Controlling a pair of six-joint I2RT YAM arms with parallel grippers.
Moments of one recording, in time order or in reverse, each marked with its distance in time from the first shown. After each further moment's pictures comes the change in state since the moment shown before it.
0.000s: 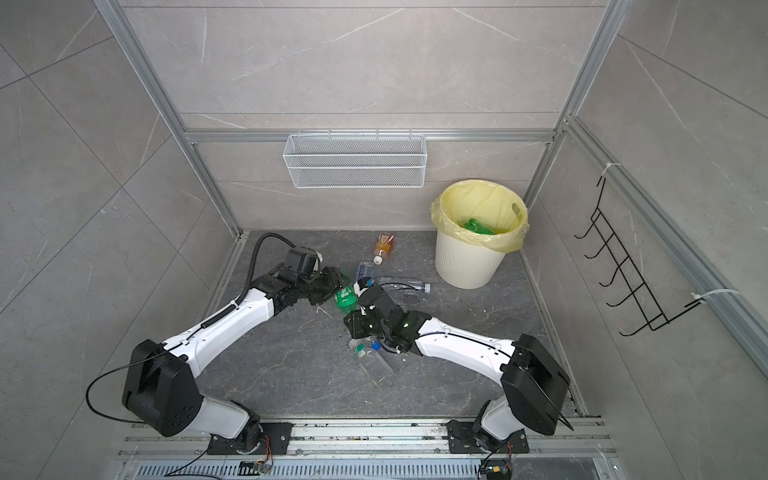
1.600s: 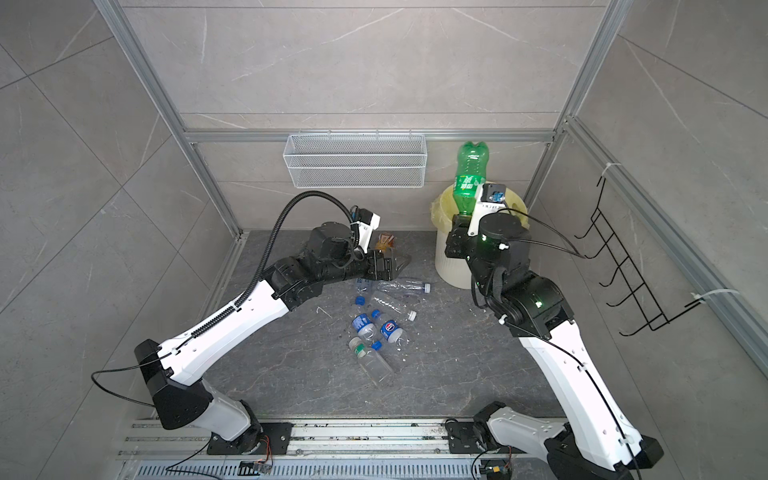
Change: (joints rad) left arm -0.347 0.088 0.500 -0.031 -0.071 0.385; right arm -0.440 -0.348 0.637 -0.517 0.485 -0.418
